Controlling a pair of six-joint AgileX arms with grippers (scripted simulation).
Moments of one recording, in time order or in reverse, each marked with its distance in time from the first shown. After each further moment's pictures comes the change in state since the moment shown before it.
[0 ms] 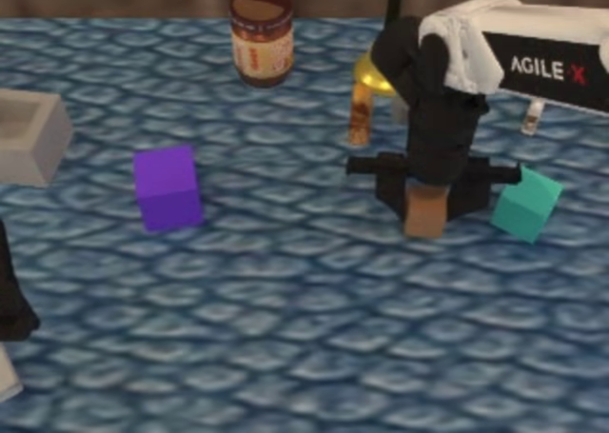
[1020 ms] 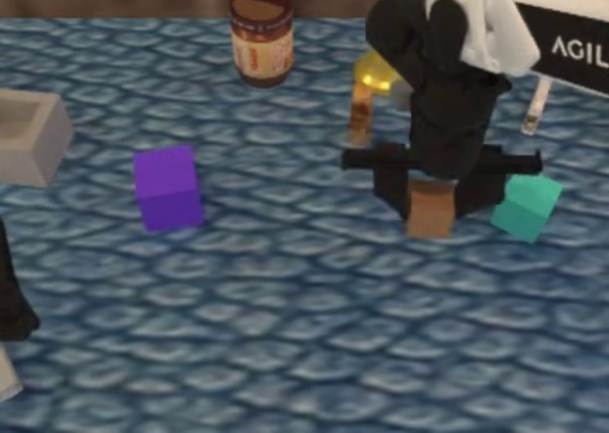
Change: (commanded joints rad) left arm 0.000 0.000 0.000 0.000 0.000 0.000; right arm 0.081 -0.228 -0.094 -0.136 -0.002 0.031
